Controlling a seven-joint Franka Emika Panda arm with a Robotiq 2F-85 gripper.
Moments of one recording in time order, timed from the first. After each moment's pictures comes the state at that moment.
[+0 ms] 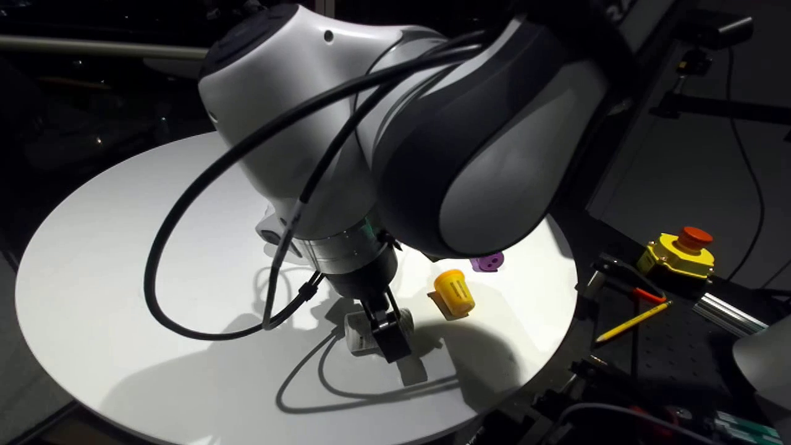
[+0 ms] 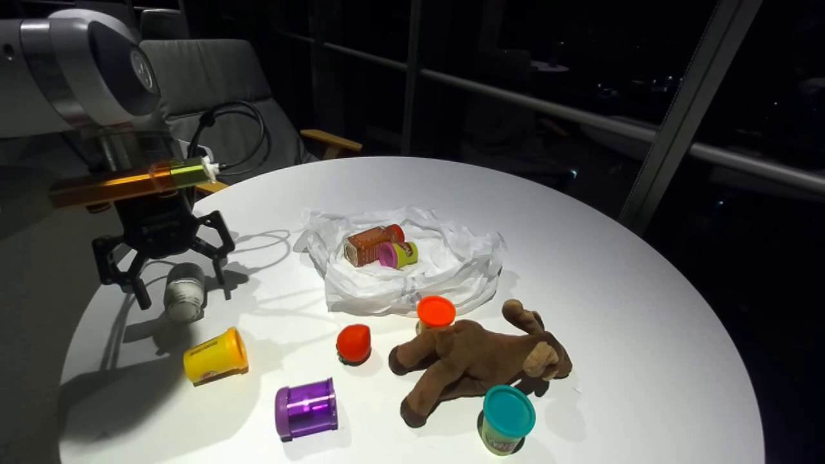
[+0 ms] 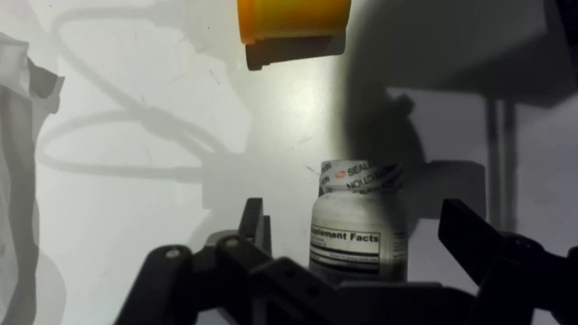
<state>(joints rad) 0.39 0.60 0.15 -2.09 -0.47 2.31 -0.05</state>
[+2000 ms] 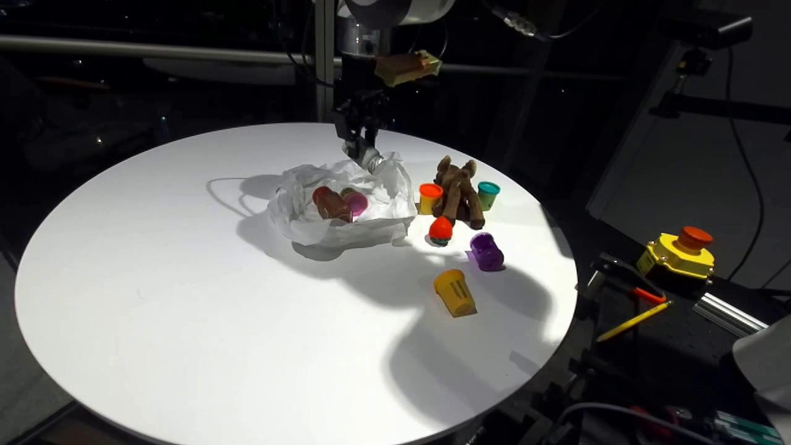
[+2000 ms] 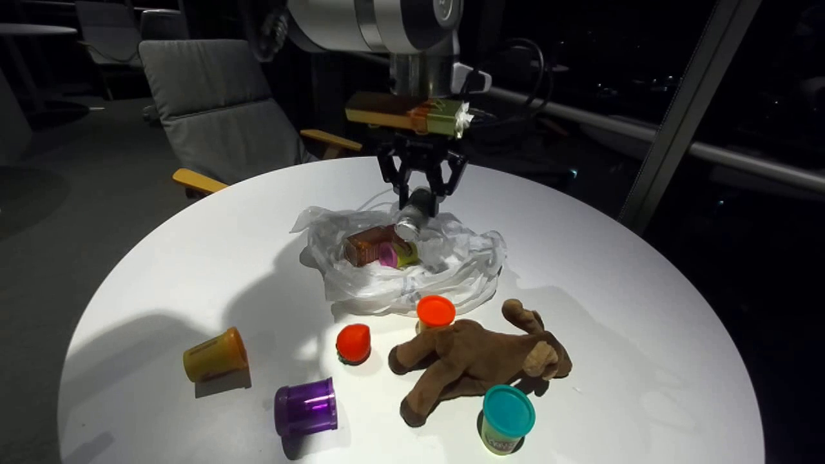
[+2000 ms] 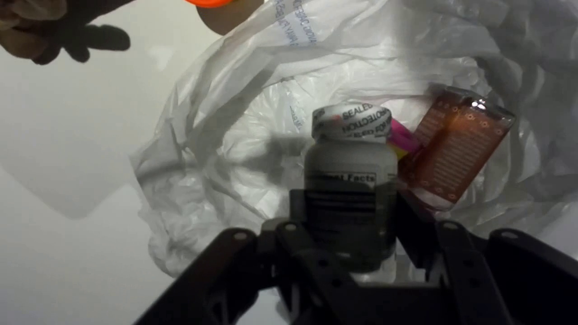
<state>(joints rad) 0.00 0.66 -0.01 -1.66 -0.10 2.34 0.00</state>
